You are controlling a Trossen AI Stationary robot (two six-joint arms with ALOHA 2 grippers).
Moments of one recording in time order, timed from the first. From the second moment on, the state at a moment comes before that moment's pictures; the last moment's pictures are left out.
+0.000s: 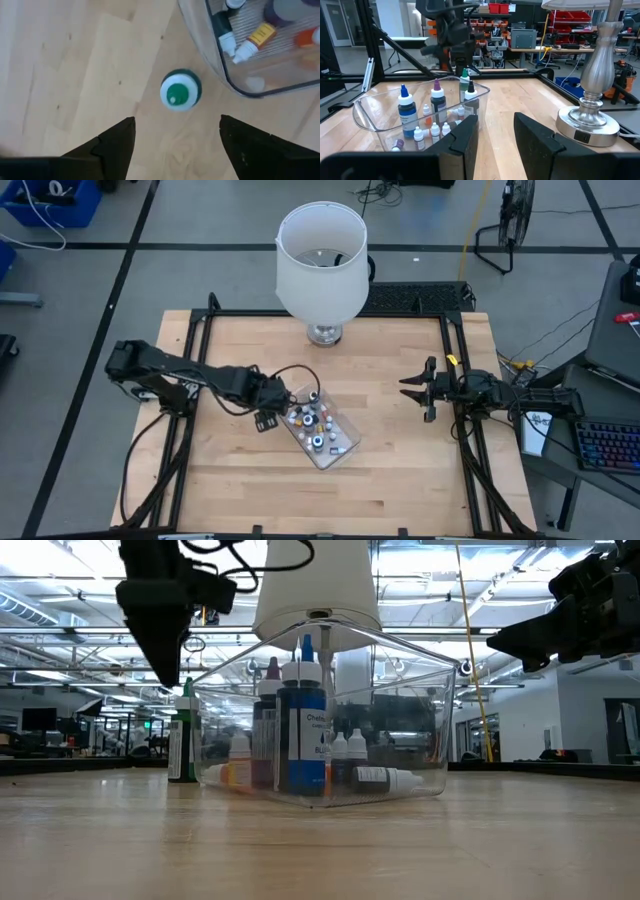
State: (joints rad) left arm -0.14 1.53 1.18 -1.13 -0.25 -0.50; right arm -0.06 0.06 0.02 0.04 0.05 0.00
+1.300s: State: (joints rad) left arm -0.11 1.53 1.00 -0.81 -0.22 -0.24; right arm -0.06 0.06 0.01 0.04 0.05 0.00
